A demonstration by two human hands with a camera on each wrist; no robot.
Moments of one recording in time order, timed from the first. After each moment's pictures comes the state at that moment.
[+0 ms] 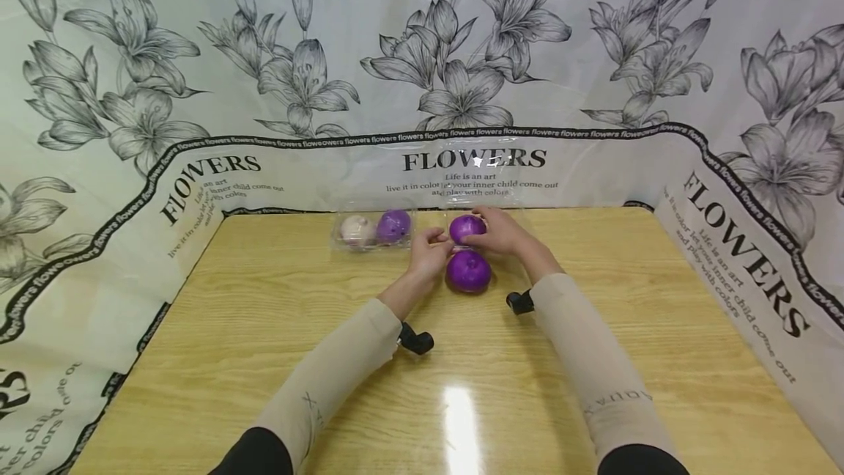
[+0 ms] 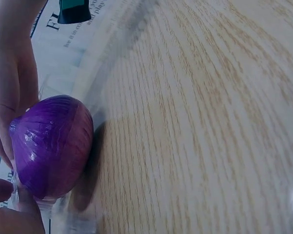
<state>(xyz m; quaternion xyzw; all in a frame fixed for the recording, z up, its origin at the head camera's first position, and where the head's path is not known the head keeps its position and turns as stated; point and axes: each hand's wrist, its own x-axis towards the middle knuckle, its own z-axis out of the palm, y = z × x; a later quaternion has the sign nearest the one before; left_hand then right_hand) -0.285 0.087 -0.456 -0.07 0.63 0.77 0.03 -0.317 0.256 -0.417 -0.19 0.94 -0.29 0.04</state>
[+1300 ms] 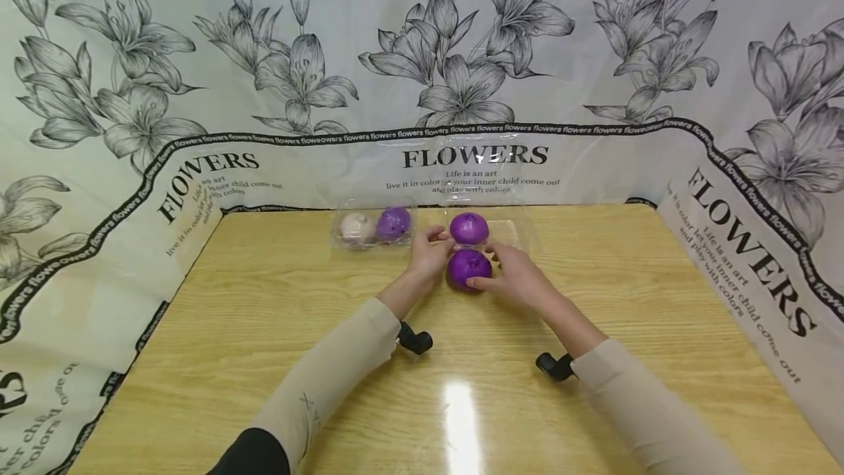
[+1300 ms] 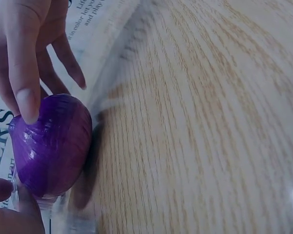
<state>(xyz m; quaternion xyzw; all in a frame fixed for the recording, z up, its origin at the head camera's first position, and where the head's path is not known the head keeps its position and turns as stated) -0.283 0.086 -0.455 -0.07 0.65 0.76 0.03 -0.224 0.255 -0.425 -0.15 0.94 -0.31 0.03</state>
